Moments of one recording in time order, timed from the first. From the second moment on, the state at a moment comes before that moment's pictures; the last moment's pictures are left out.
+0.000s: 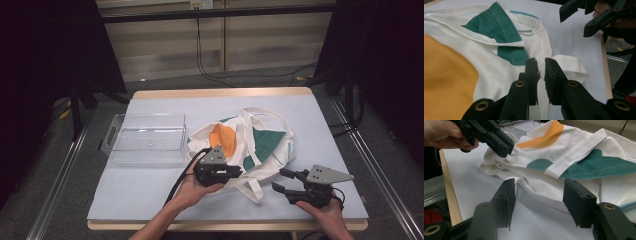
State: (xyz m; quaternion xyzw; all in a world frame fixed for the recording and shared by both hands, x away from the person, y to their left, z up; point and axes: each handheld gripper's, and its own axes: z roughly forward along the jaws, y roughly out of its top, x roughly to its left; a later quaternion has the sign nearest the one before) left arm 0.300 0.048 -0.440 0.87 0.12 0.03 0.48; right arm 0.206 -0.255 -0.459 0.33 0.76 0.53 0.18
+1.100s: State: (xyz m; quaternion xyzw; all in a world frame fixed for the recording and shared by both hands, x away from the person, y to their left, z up) left arm 0.328 0.041 -0.470 0.89 0.13 -0.01 0.43; right arm 0.211 -0.252 -0.463 0.33 0.77 0.52 0.17
